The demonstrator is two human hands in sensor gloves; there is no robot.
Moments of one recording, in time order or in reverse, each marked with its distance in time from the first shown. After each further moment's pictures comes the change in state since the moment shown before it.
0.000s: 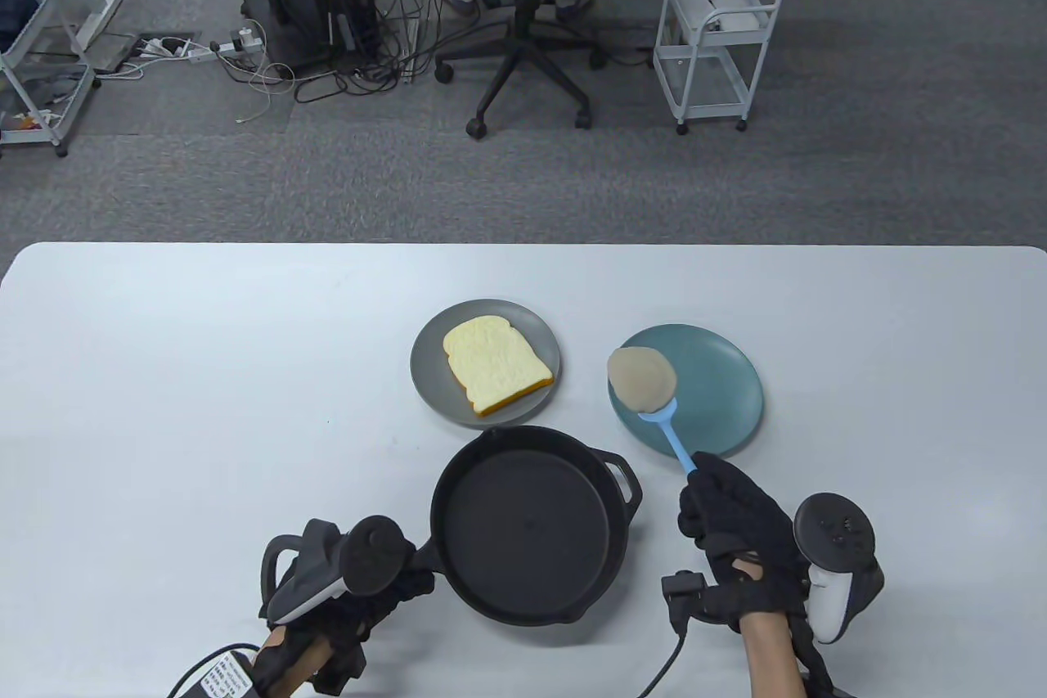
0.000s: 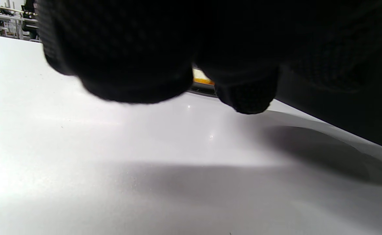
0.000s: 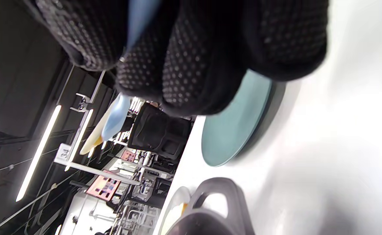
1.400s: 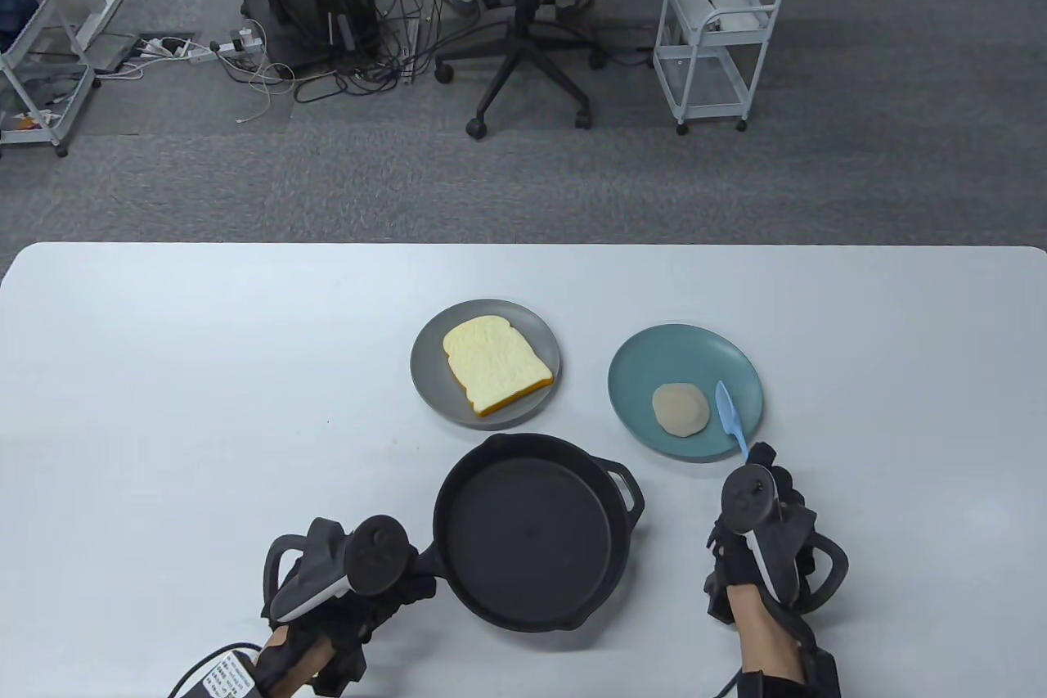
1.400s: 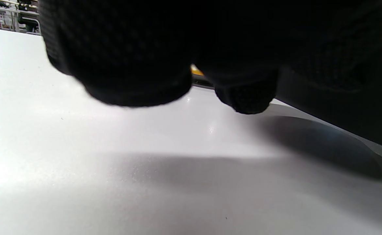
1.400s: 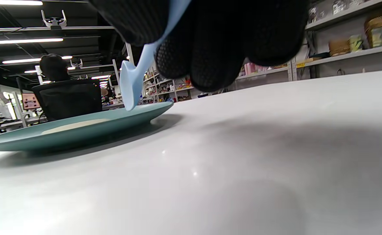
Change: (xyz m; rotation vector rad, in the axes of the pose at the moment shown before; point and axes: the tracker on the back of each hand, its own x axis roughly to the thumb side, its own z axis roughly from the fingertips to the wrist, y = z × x) left_hand 0.003 -0.003 0.000 -0.037 -0.003 -0.005; right_hand -0.014 0.018 -0.029 -0.346 -0.076 0.969
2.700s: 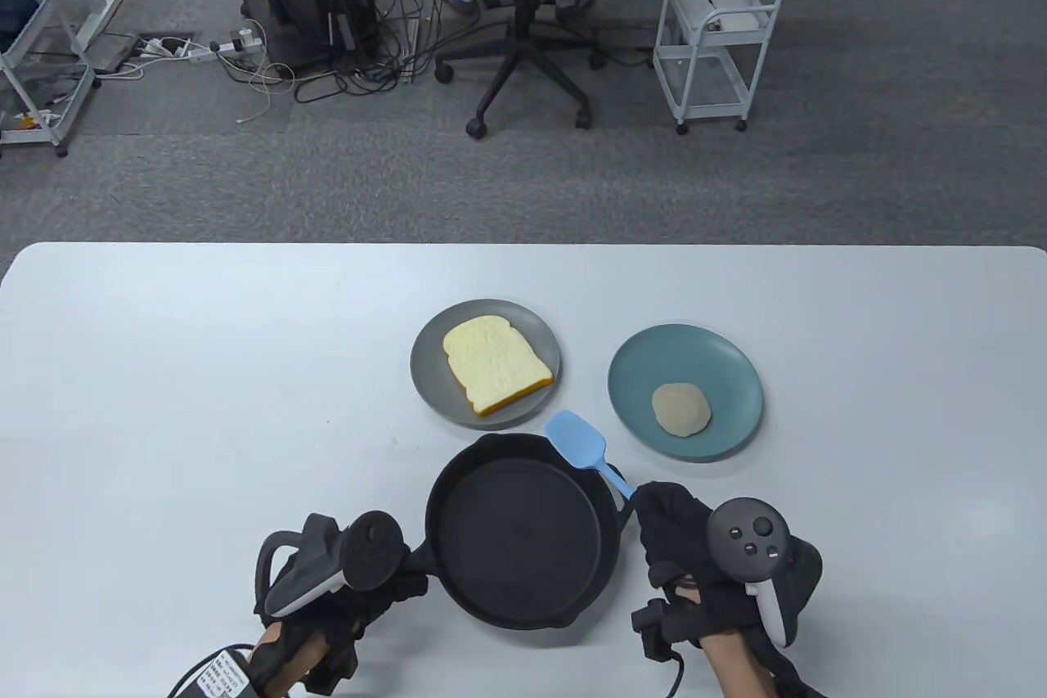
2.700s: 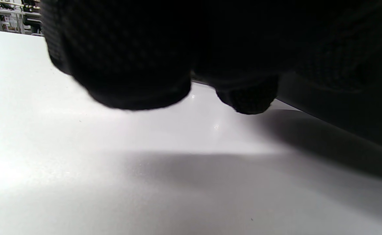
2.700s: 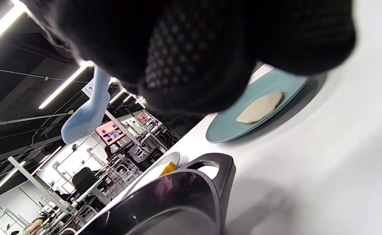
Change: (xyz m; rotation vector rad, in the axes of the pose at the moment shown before) left_hand -0.008 0.004 -0.003 -0.017 0.021 -0.022; right_hand 0.039 -0.046 0.054 0.240 -0.256 -0.602
